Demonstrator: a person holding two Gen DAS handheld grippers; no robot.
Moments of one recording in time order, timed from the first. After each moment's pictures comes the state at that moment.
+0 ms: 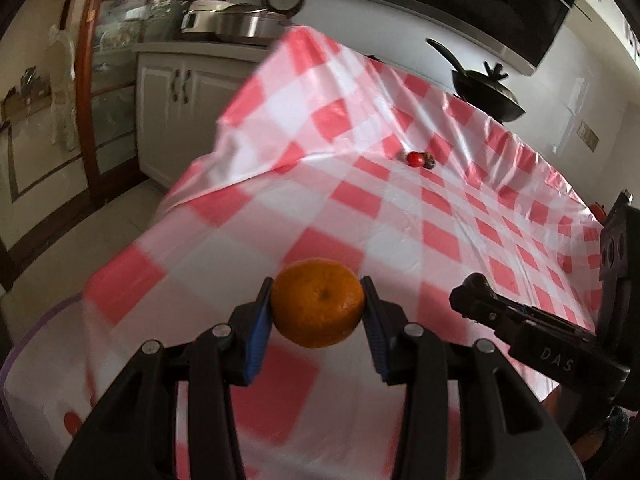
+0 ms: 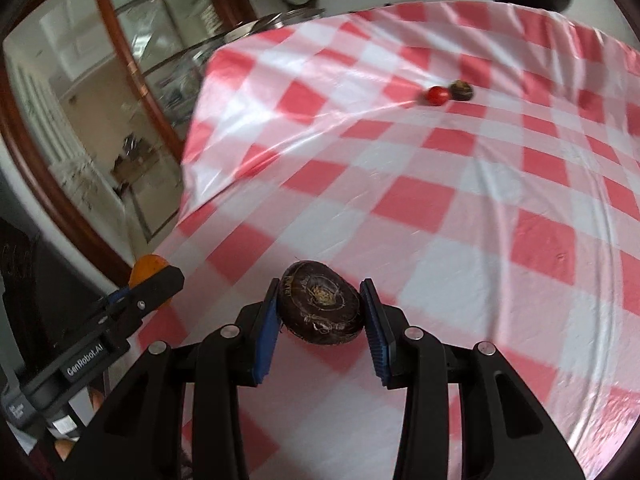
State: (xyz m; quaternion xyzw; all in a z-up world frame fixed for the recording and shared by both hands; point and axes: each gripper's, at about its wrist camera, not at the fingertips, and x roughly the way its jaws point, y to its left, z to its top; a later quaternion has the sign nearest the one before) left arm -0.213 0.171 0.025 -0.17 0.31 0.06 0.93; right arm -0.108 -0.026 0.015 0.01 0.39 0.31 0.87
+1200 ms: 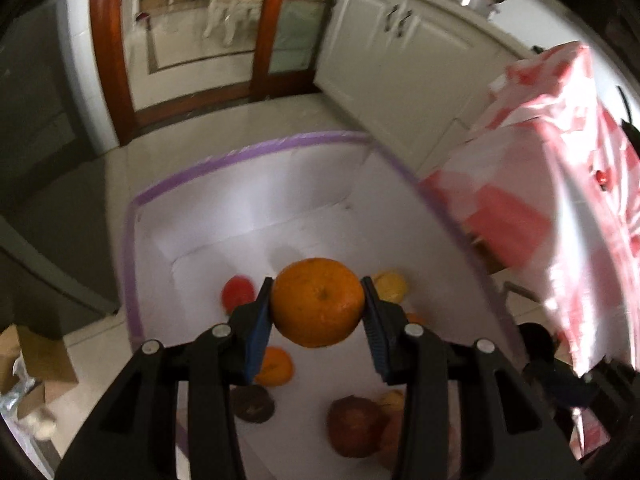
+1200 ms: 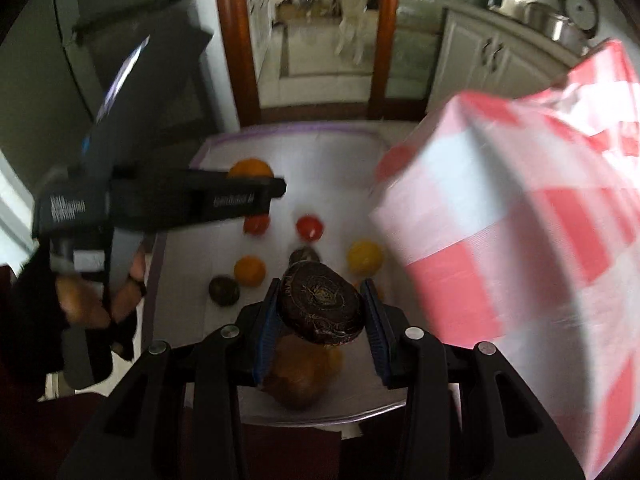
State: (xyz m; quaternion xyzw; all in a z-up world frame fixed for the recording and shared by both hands) left arm -0.388 0.328 -0.093 -0.29 0.40 0.29 0.82; right arm -0.308 0.156 -0.071 -0.30 0.37 0.53 0.70
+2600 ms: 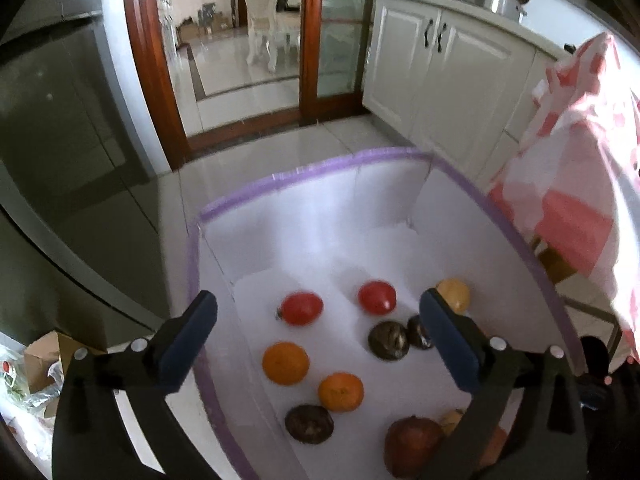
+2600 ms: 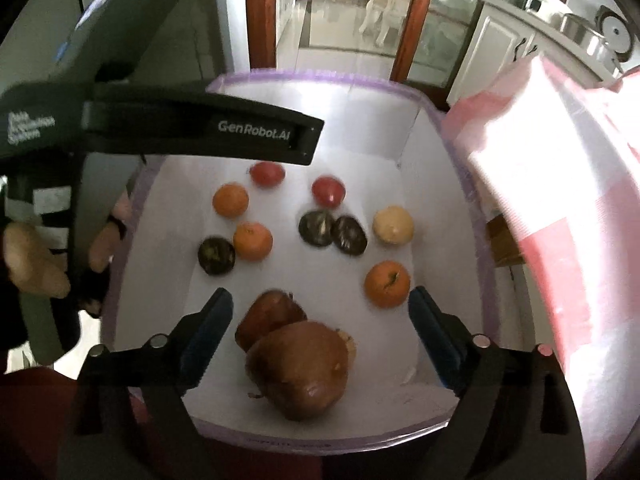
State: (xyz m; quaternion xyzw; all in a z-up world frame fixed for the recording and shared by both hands) left arm -0.394 0.327 -0.088 -0.22 0.38 0.39 0.81; right arm -0.318 0.166 -0.100 -0.35 0.35 0.54 0.68
